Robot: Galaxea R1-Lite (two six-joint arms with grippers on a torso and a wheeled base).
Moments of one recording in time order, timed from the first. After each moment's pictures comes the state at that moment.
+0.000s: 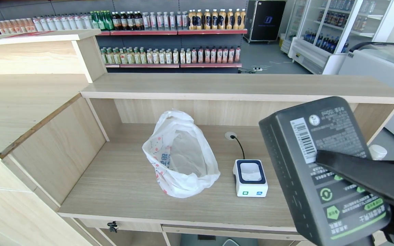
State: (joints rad) left arm 0.00 0.00 0.00 0.04 0.08 0.07; right arm 0.79 1.30 -0.37 -1.34 0.54 -2.25
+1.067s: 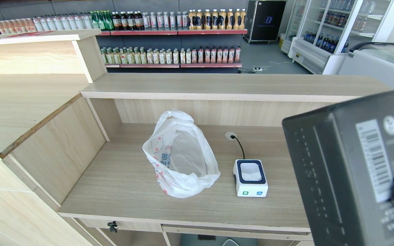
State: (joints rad) left arm 0.00 0.00 0.00 0.04 0.08 0.07; right arm 1.02 1.27 -0.34 -1.42 0.37 -2.30
